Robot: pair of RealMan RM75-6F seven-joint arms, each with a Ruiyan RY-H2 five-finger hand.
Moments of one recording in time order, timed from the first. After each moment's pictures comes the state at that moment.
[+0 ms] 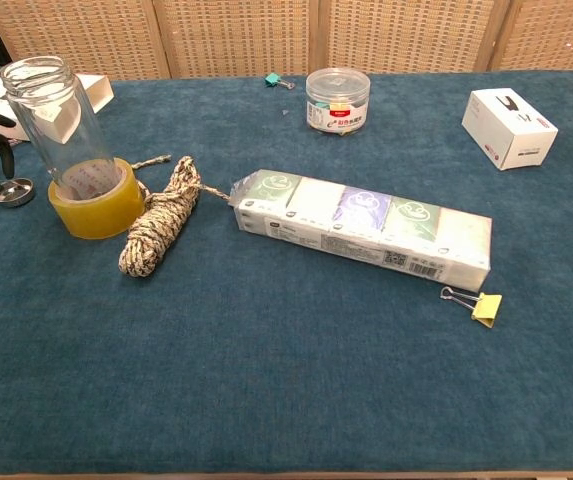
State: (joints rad) left arm -0.62 -1.55 -0.17 -0.84 1.22 0.74 -0.18; right arm 0.09 -1.20 0.12 -1.39 -1.49 1.53 0.20
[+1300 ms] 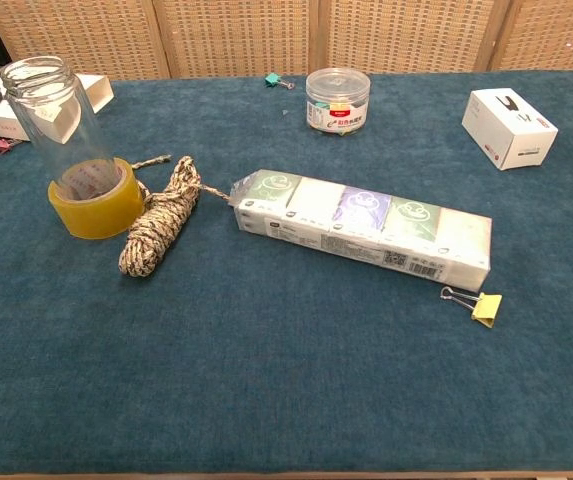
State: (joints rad) left arm -0.59 -1.29 -0.23 -1.17 1.28 0.95 -0.21; right arm 0.09 -1.20 0.11 -1.40 -1.50 1.52 0.21
